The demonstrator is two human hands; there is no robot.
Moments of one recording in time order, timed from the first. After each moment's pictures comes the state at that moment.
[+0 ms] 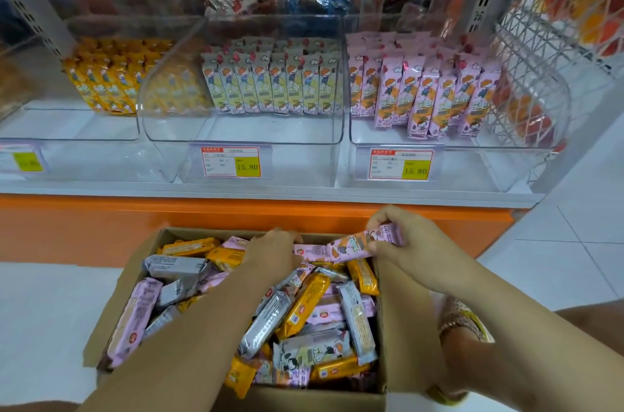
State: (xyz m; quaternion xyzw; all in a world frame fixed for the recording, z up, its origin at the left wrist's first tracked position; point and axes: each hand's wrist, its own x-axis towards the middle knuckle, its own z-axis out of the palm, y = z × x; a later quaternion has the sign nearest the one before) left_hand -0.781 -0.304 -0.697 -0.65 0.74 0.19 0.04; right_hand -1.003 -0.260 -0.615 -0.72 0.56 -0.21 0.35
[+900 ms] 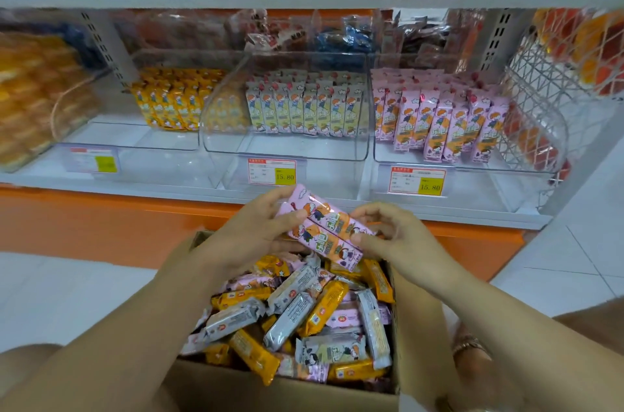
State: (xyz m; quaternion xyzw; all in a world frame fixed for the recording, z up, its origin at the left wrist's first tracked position) left_hand -0.734 -0.255 -0.576 -0.49 0.50 0.62 -0.36; right_hand -0.957 -0.250 -0.590 -0.64 0.49 -0.34 0.48
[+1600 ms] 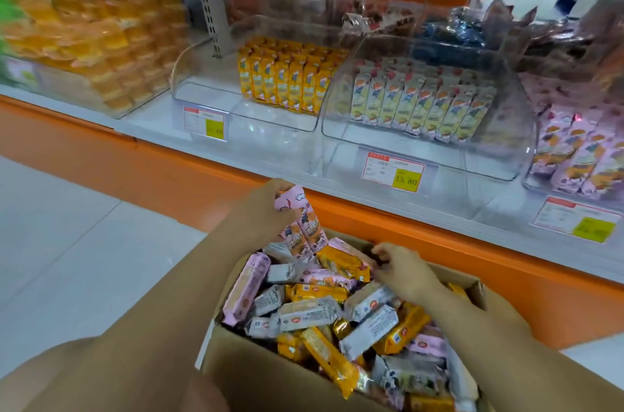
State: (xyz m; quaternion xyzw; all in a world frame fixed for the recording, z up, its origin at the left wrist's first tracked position) left_hand -0.602 -0.256 -0.598 -0.71 0.55 0.35 -0.26; right_hand -0.844 -0.305 -0.695 -0.75 0.59 -0.02 0.31
